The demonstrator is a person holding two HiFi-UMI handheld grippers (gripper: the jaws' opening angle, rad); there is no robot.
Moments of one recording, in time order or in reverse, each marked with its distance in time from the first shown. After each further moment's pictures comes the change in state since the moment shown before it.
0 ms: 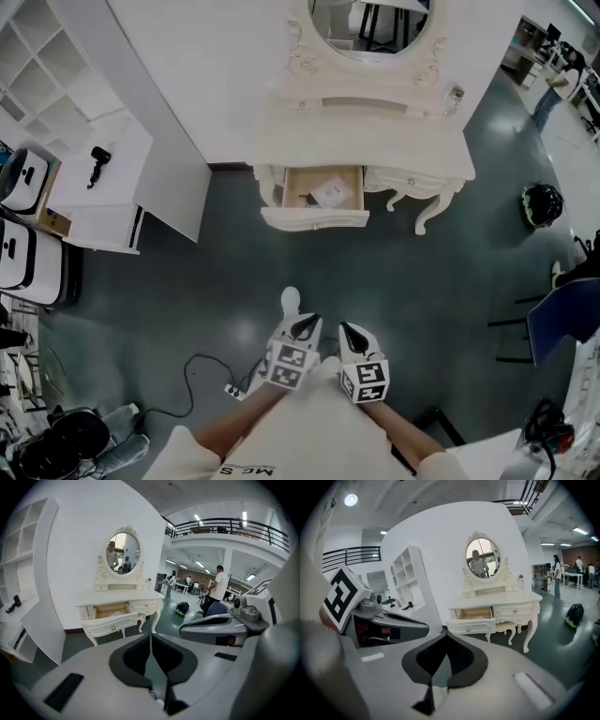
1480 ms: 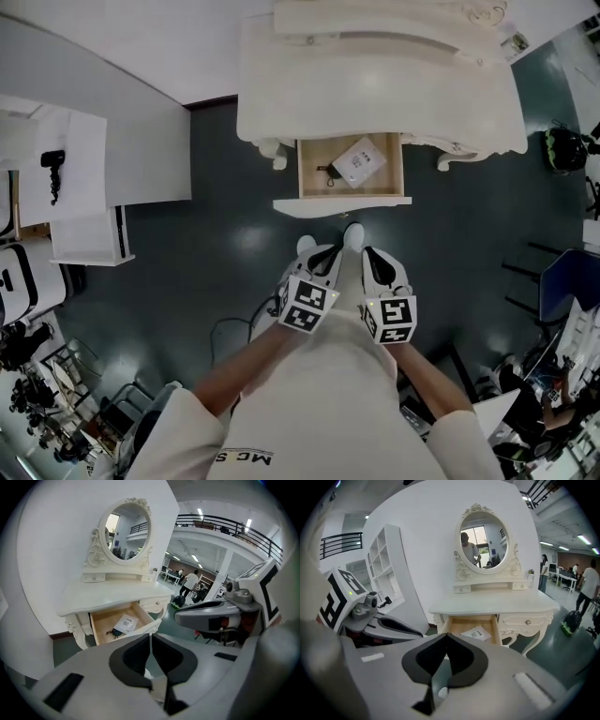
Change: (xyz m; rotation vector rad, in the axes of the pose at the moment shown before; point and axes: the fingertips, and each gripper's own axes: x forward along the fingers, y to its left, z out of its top) left arm 0.164 0.202 0.104 0.019 0.177 -0.179; right arm 0.257 -0.078 0.124 0.028 0.146 -0.137
